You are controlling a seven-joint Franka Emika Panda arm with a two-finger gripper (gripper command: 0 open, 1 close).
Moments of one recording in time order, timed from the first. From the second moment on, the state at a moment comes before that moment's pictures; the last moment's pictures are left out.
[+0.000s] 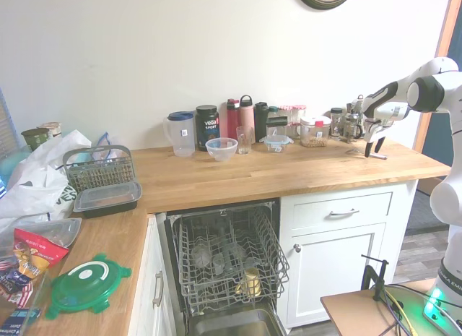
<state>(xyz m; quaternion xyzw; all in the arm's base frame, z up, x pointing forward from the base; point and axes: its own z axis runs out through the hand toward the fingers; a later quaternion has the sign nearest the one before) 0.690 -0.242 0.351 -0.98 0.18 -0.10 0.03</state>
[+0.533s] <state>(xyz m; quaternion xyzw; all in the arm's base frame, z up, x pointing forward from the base) 0.697 -0.235 0.341 -0.98 0.17 -0.09 0.04</state>
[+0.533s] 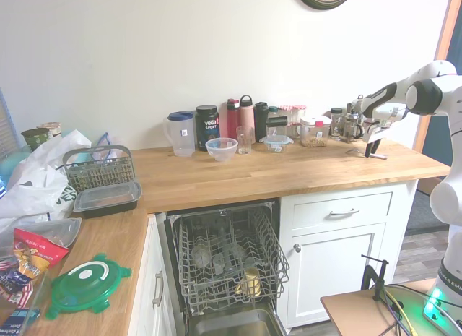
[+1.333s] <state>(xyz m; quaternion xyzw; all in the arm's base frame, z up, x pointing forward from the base) 0.699 -0.230 0.342 -0.98 0.17 -0.09 0.04</state>
